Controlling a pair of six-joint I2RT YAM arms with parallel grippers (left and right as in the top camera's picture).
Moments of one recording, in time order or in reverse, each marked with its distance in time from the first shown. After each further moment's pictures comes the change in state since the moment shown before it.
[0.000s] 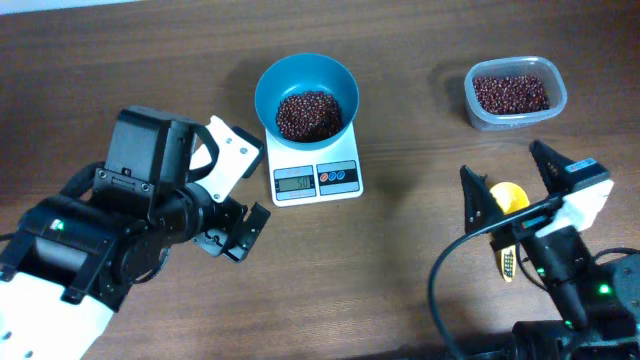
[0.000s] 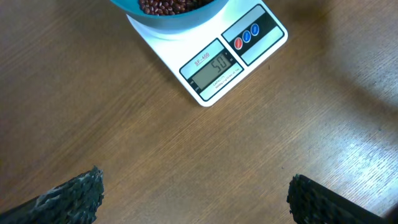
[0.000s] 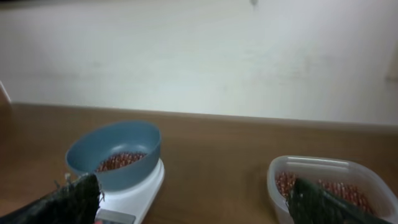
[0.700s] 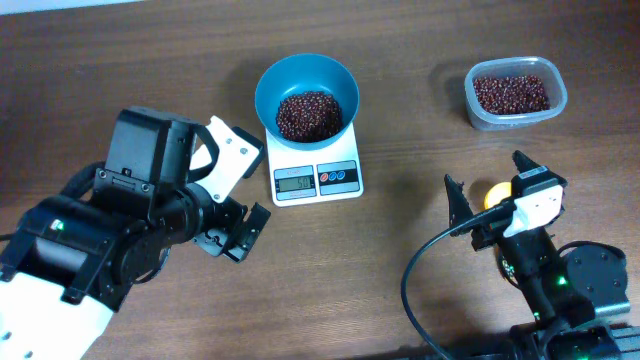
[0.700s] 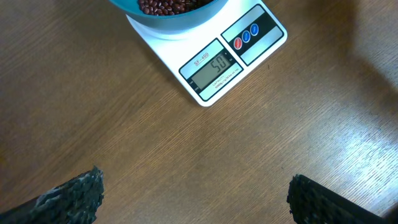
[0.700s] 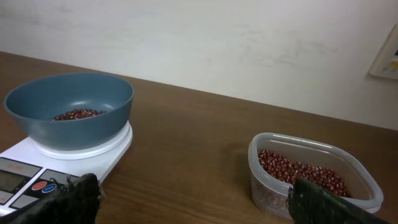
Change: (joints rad) left arm 0.000 0.000 0.000 -0.001 0.000 0.000; right arm 0.140 0.001 -0.138 0.040 0.221 -0.145
